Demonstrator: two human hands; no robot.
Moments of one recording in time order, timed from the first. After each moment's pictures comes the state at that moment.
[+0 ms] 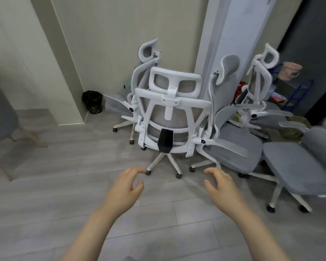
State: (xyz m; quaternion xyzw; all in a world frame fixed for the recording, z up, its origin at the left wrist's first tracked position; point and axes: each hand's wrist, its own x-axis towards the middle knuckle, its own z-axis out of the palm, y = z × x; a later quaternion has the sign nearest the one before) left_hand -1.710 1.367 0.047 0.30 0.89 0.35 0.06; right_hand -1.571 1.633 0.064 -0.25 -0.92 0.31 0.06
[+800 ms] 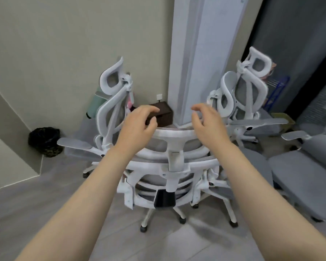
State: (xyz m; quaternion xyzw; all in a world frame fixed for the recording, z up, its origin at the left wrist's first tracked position) left_hand -2.219 1.660 0.169 0.49 0.79 0.38 -0.07; right_hand -2.070 1.824 0.174 -0.26 -0.89 0.25 0.28
